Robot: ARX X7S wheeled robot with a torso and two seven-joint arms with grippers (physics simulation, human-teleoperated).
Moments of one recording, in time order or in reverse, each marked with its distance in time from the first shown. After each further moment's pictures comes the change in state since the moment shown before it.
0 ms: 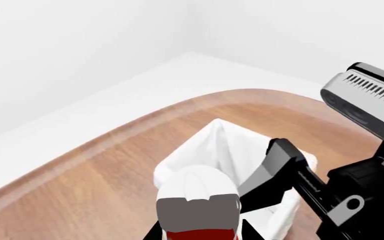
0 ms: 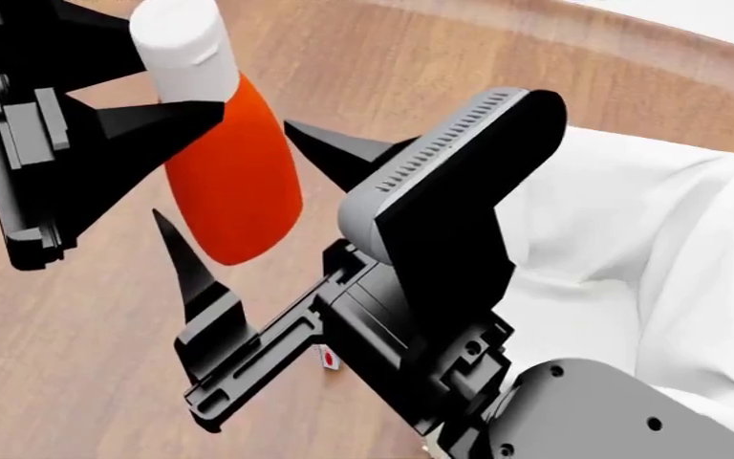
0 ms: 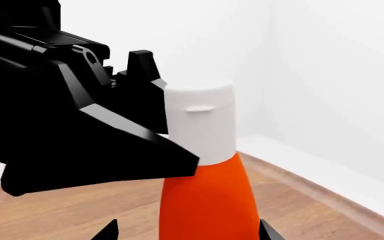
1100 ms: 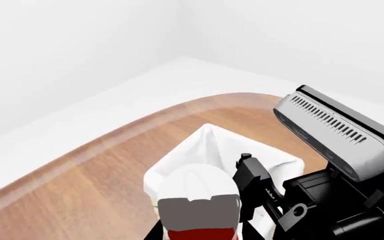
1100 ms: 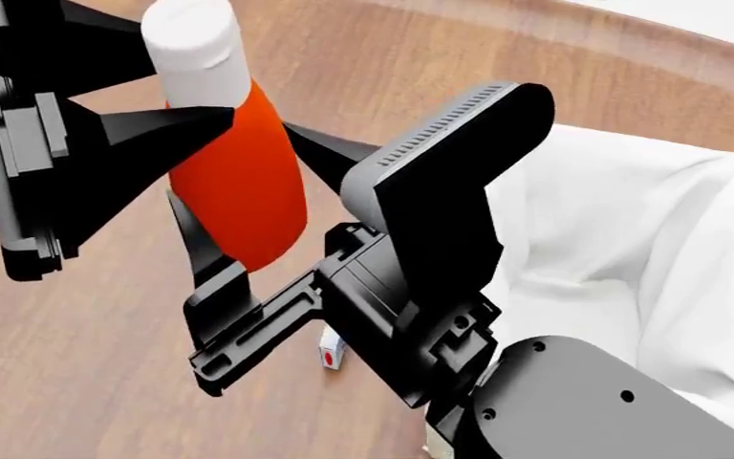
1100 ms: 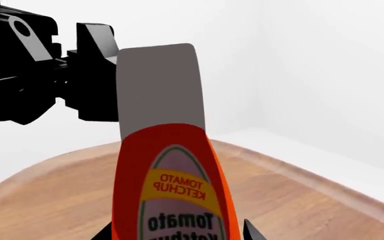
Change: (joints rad) left arm -0.011 0.001 0.001 0.011 -0.045 0.002 -0.011; right arm 0.004 -0.053 -0.014 0.099 -0.011 -0.019 -0.006
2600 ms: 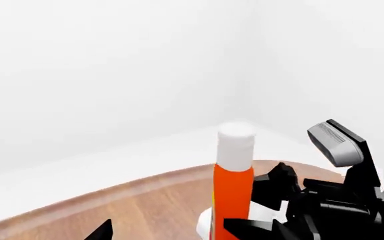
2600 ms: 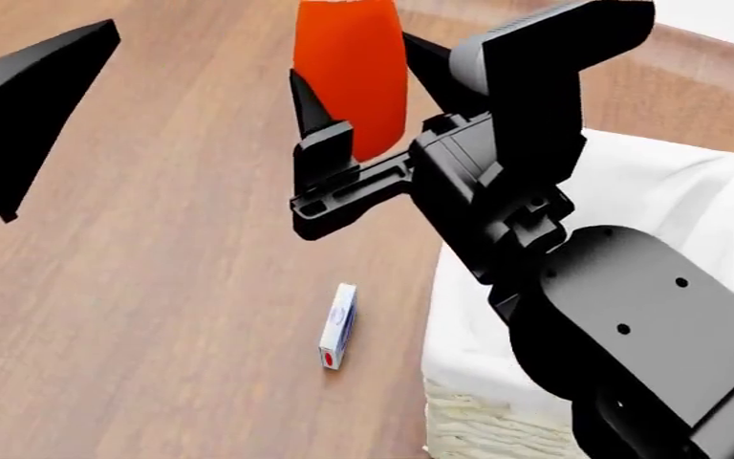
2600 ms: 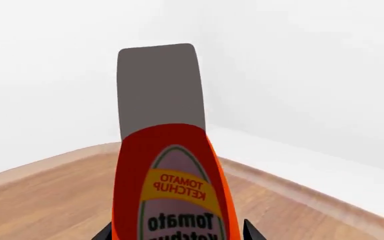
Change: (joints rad) left arm 0.290 -0.126 -0.243 0.113 -0.095 0.222 -0.255; right arm 0.110 -0.040 0.053 0.296 -0.008 -0.013 -0.039
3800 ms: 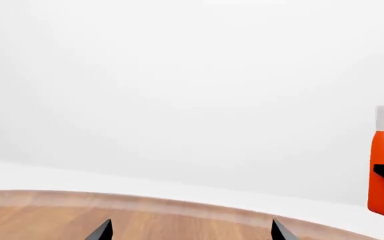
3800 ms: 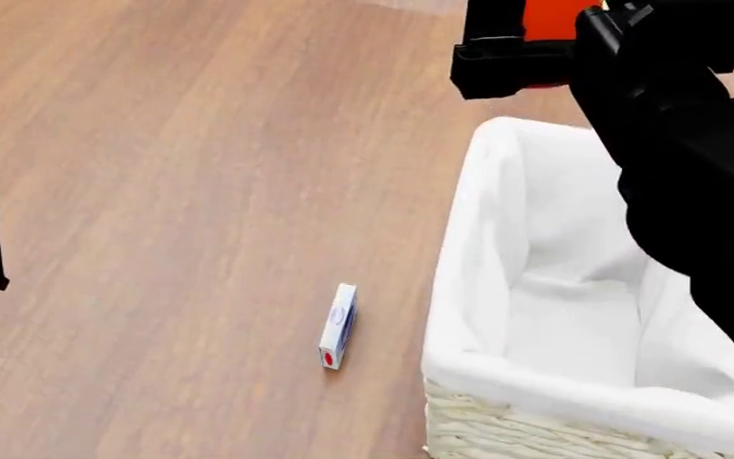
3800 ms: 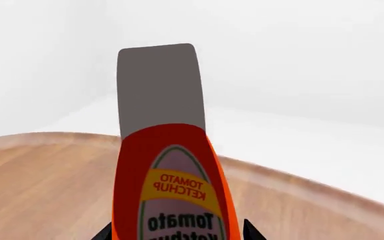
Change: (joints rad) left arm 0.795 0.063 -0.235 0.187 0.388 0.592 -0.318; right arm 0.234 0.037 0.064 0.249 0.095 0.273 0.221
